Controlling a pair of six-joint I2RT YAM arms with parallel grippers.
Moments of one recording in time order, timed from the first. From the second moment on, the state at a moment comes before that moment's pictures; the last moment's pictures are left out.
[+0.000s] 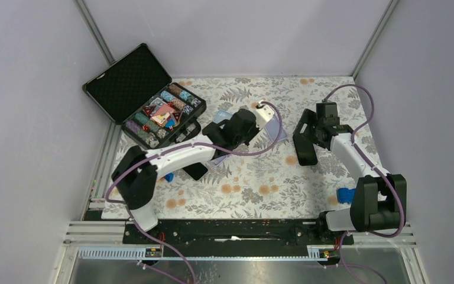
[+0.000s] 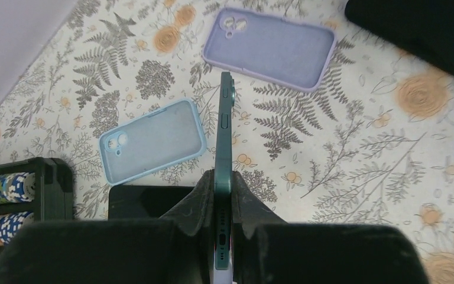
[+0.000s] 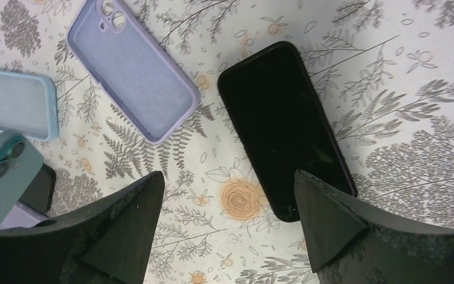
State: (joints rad) left arm -0.91 1.68 1.28 -0.12 -0.25 0.15; right arm 0.09 1.39 0.94 -0.42 0.05 0.51
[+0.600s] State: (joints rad) left arm -0.97 2.06 1.58 -0.23 -0.45 0.36; right arm -0.04 1.31 0.93 -0.48 0.02 0.51
